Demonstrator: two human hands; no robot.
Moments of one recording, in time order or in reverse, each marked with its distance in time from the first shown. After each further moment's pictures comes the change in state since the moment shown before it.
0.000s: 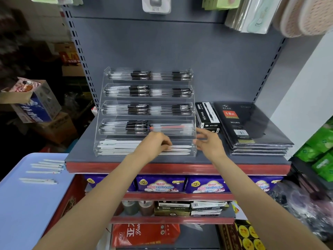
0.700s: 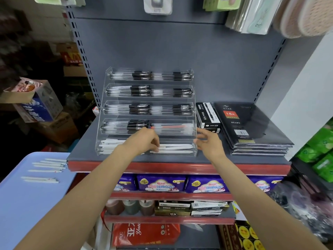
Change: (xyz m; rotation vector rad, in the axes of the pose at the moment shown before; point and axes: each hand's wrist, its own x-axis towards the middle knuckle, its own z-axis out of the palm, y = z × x) left_hand 0.001 -0.024 -0.027 0.151 -0.160 -0.074; right_hand -0.008 -0.008 0.002 -0.014 0.024 0.005
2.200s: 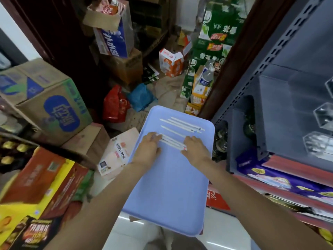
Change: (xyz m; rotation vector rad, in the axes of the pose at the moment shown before) left_hand -0.234 -0.478 0.070 -0.208 0.105 -0.425; right_hand -0.060 -0.094 0.560 -0.994 -0.637 -0.177
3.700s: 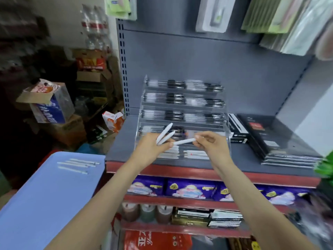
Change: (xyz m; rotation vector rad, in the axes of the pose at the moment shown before) left_hand -0.046 0.452 0.003 -0.598 0.114 0.375; right_hand -0.252 0.358 -0.169 1.352 0.781 -0.080
